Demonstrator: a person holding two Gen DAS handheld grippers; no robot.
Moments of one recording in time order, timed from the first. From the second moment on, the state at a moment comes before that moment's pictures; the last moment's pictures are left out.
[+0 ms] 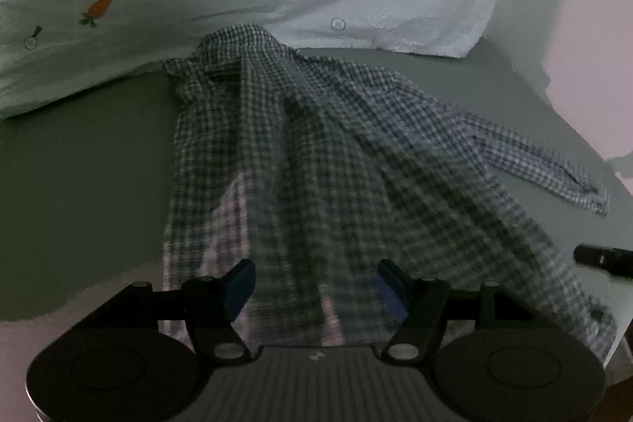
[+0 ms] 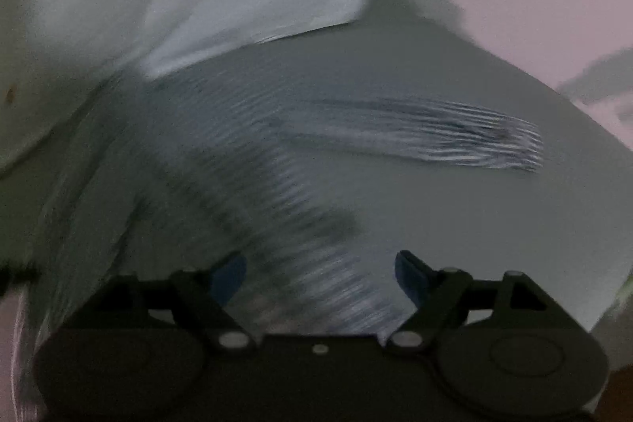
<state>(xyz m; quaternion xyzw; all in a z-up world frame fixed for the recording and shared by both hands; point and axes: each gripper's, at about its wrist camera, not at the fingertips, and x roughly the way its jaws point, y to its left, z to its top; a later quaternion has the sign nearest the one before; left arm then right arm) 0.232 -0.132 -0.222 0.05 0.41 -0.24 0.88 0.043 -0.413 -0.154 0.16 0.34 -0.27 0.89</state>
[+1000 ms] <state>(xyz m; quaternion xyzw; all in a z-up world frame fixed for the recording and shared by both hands) 0.197 -0.281 -0.201 -0.04 0.45 -0.16 0.88 0.115 -0.518 -0.155 0.03 0.28 -0.04 0.96</state>
